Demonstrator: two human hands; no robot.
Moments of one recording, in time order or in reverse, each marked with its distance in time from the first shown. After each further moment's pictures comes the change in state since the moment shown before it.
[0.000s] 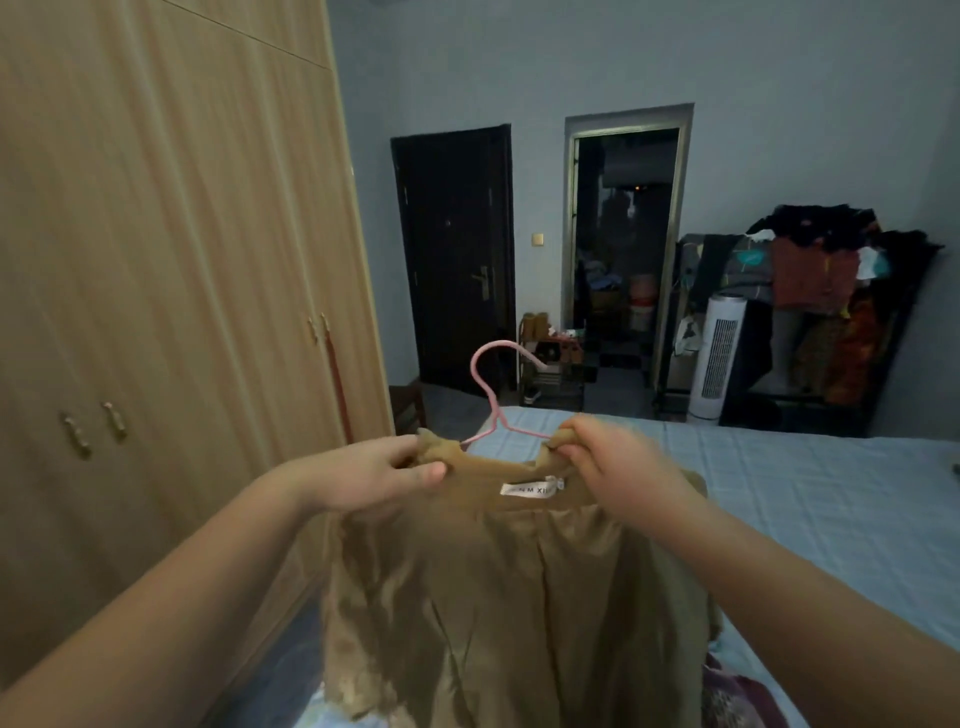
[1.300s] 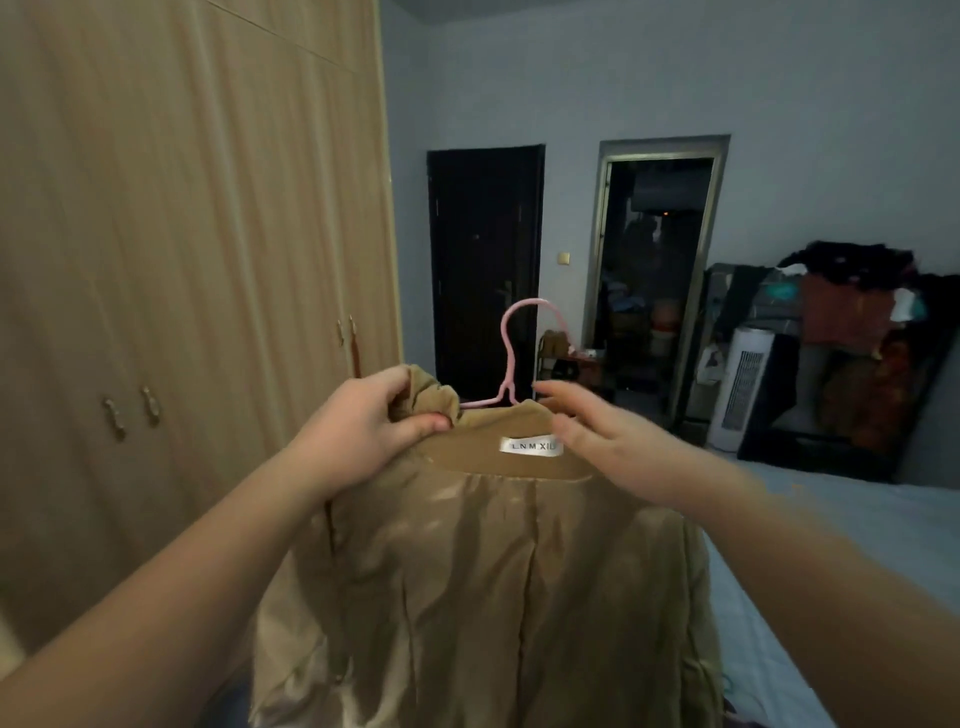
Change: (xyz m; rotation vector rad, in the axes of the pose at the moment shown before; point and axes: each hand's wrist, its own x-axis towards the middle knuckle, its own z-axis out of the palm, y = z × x) left_hand -0.039 0.011 -0.033 -0.036 0.680 0.161; right_hand 0.016 -0.071 -0.047 0.394 -0.293 -0.031
